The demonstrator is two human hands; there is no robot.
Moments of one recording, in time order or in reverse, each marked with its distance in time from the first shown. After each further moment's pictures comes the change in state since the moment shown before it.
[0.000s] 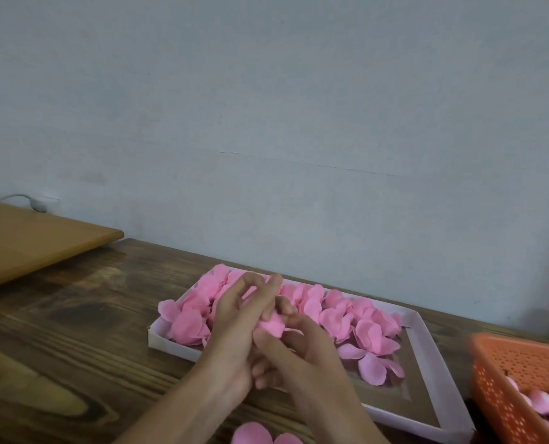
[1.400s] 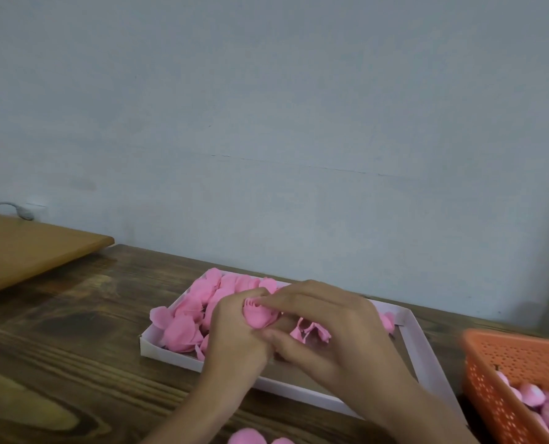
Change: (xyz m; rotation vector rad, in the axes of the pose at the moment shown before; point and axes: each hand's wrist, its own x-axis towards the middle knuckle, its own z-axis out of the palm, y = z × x) left_hand -0.002 0.001 0.009 0.734 0.114 0.391; right_hand 0.002 -0.050 -0.048 -1.030 -0.140 -0.900
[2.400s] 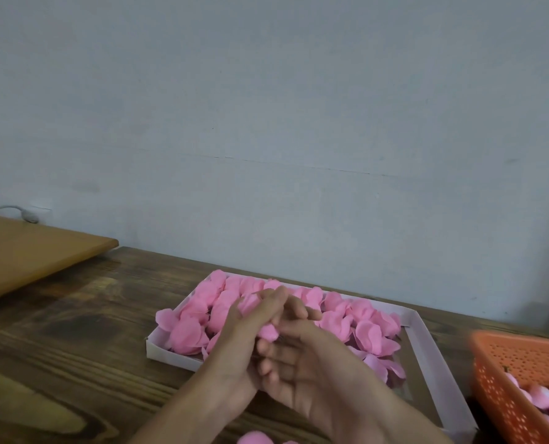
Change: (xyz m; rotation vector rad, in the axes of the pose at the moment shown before) left_hand -0.002 0.009 -0.009 -0.666 -0.319 -0.450; right_hand 0.004 -0.018 0.040 1.513 -0.047 1.179
